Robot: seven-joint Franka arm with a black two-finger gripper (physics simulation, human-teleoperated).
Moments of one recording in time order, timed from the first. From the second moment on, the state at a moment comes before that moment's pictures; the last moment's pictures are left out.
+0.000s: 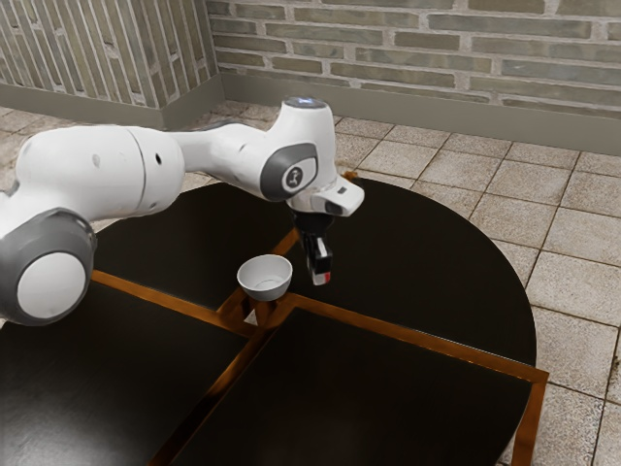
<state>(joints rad) -0.19 0.60 -0.02 -1.41 0.03 1.95 0.55</state>
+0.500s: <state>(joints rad) -0.20 0.70 -0.03 -1.40 0.00 2.00 0.54</state>
